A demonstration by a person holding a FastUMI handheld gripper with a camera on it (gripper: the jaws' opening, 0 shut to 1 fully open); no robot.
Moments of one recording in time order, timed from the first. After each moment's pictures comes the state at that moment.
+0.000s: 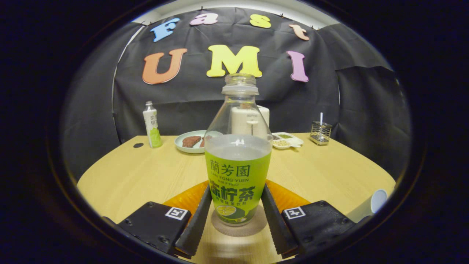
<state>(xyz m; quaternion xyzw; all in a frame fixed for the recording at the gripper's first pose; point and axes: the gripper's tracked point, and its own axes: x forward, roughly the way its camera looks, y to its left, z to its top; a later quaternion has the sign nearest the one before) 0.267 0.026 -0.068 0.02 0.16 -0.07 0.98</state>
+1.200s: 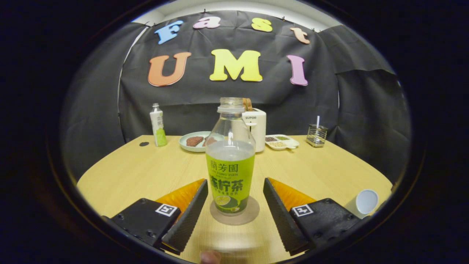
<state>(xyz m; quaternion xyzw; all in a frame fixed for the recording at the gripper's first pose) 0.214 0.024 -0.053 0.02 0.14 -0.06 0.99</state>
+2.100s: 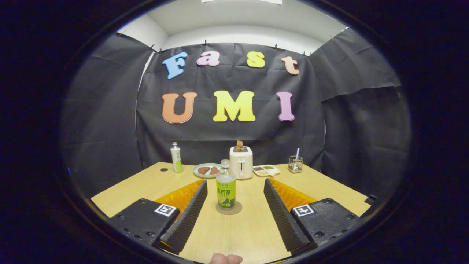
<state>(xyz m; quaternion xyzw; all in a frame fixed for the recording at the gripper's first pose) 0.026 0.014 0.056 0.02 0.02 -0.05 1.00</state>
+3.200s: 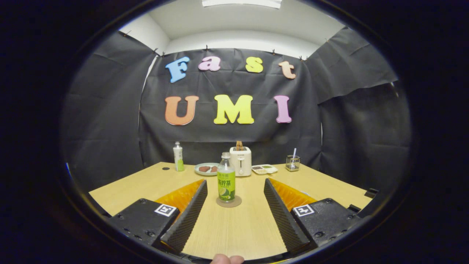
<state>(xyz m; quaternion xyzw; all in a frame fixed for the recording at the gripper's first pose) 0.002 0.023 0.017 0.01 0.00 -0.06 1.00</state>
